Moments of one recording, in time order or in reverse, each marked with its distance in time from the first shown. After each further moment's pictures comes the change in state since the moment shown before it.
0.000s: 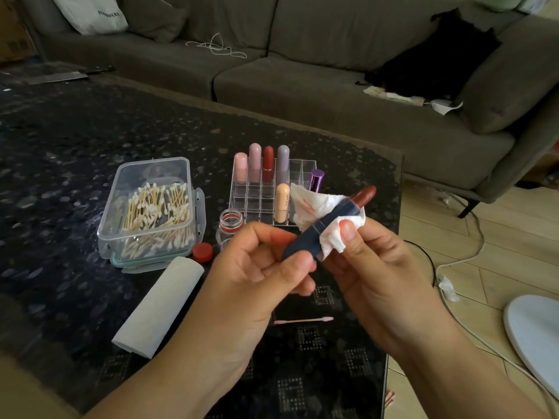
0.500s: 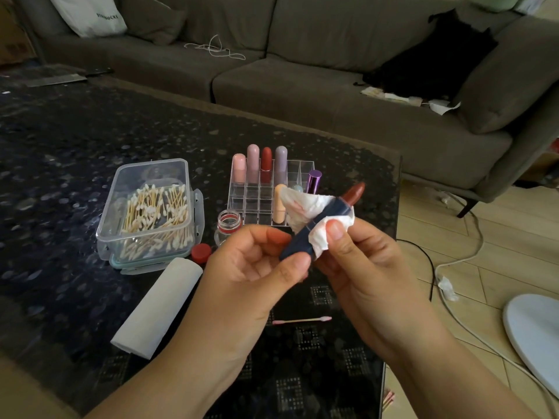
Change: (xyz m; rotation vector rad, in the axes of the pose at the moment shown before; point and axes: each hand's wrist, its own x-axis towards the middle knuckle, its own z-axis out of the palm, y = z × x) left_hand 0.002 -0.003 0.000 0.087 0.096 0.050; right_hand -0.001 0.001 0.008 -0.016 0.042 0.011
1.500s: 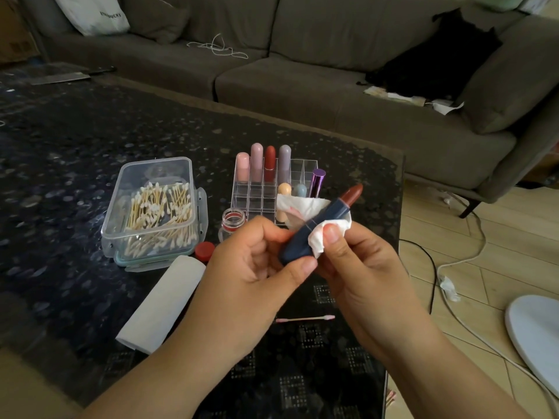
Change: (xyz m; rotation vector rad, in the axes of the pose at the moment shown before) left_hand 0.003 0.003 -0.006 0.323 -0.077 0.162; right_hand -0.001 0.009 0.001 -0.039 0.048 0.027
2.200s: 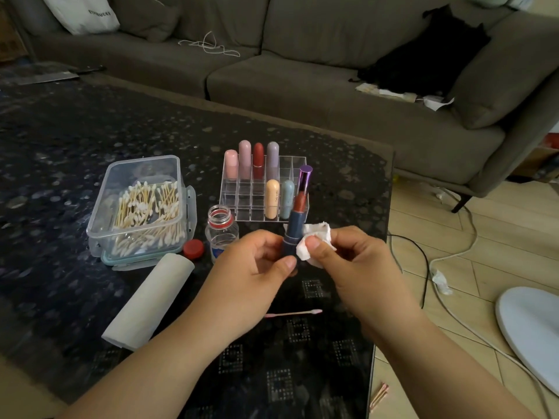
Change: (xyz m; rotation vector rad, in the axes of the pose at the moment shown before) left_hand 0.015 -0.031 0.007 0.273 -0.065 -0.235; right_hand 0.001 0.003 -0.024 -0.591 0.246 0.120
